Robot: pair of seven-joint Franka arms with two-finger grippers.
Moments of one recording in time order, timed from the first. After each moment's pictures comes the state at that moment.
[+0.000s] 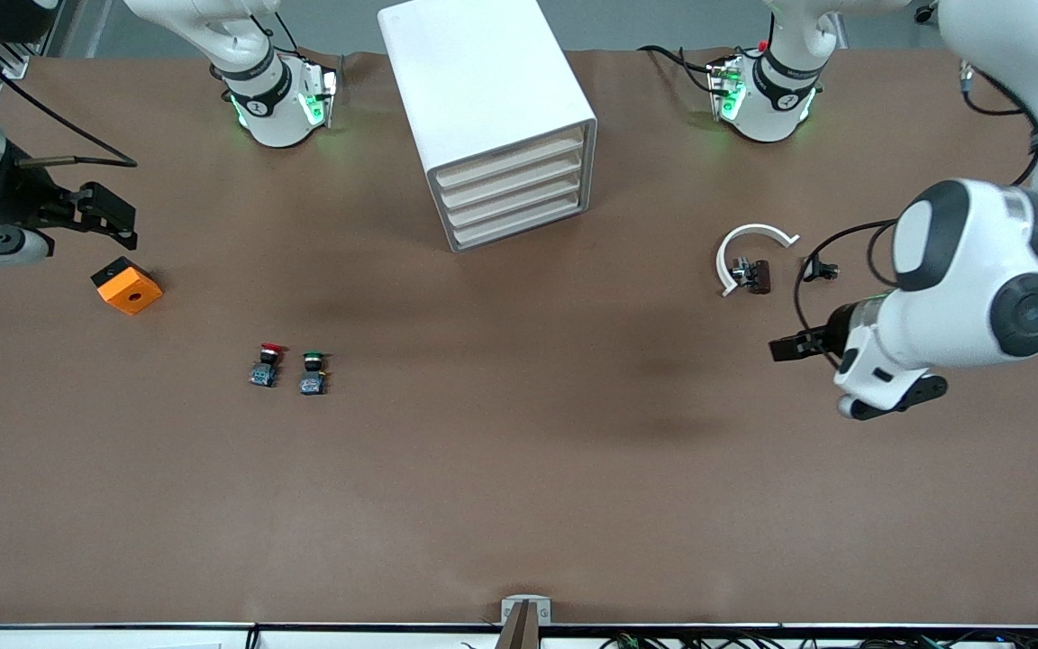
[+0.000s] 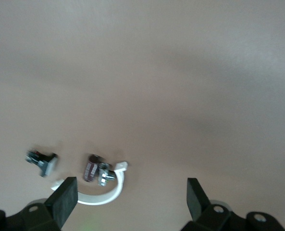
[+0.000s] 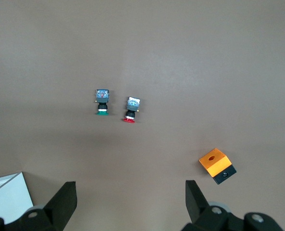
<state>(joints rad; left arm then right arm) -0.08 0.44 -0.11 -1.51 -0.09 1.69 -0.49 0.05 0.00 0.03 -1.58 -0.04 1.57 -0.01</state>
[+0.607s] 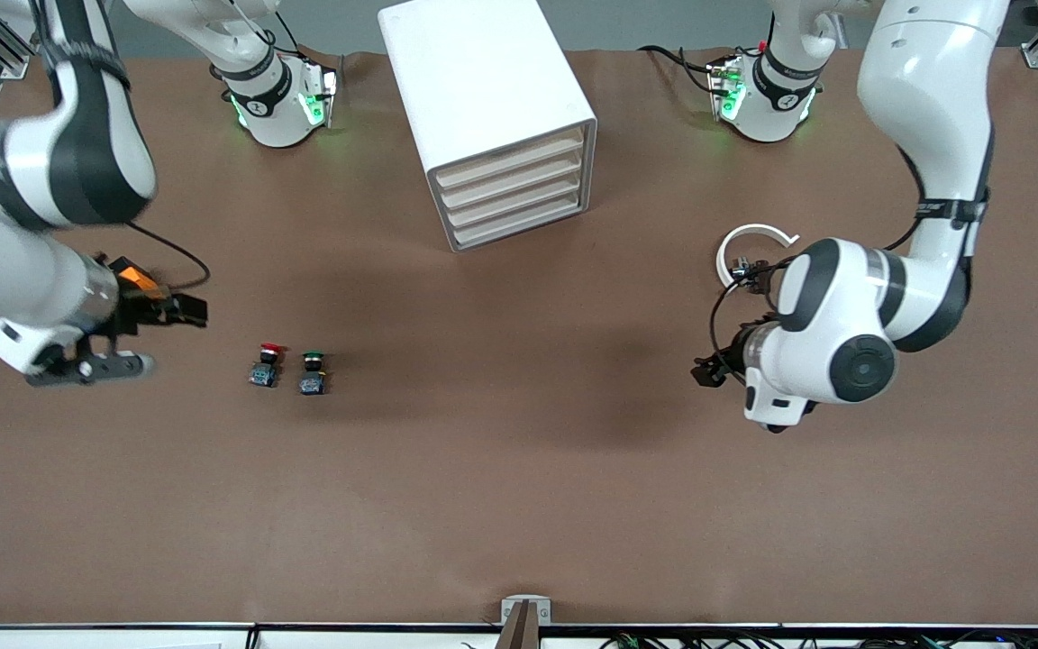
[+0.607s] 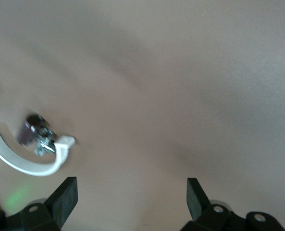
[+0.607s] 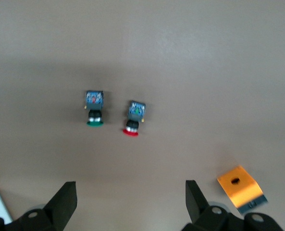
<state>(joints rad) -0.21 0.60 -0.12 -1.47 -0.12 1.74 -0.99 0.07 0.31 0.03 -1.60 -0.04 1.73 -0.01</state>
